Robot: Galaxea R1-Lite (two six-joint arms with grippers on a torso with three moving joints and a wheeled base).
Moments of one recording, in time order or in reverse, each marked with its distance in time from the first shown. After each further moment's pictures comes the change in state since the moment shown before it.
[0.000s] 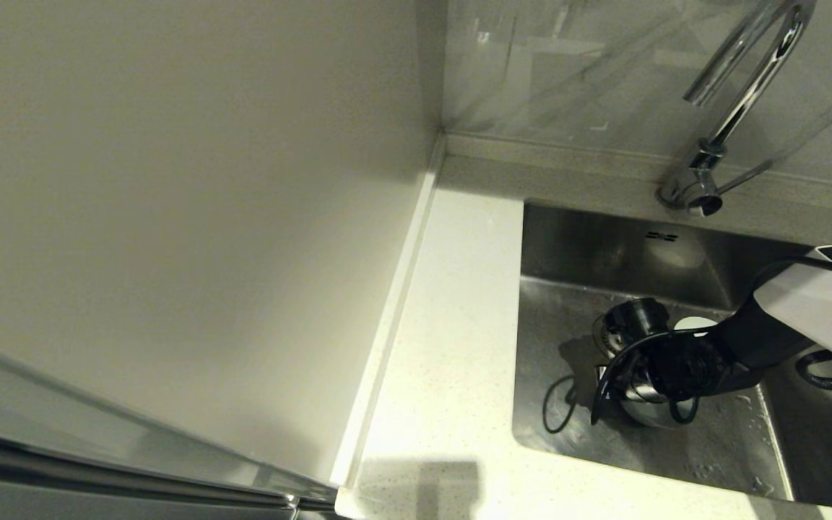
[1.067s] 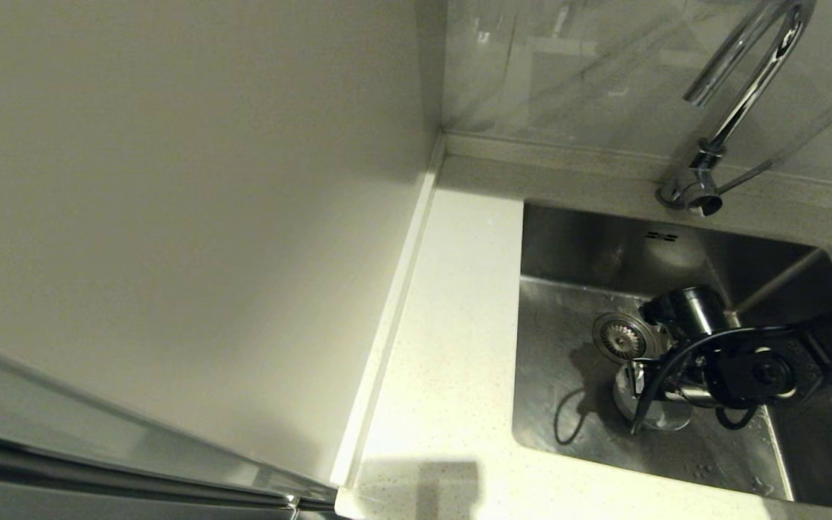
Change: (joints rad) left arm 0.000 0.000 0.000 0.000 0.000 0.000; right arm -0.003 -0.282 0.203 0.005 -0.011 -0.012
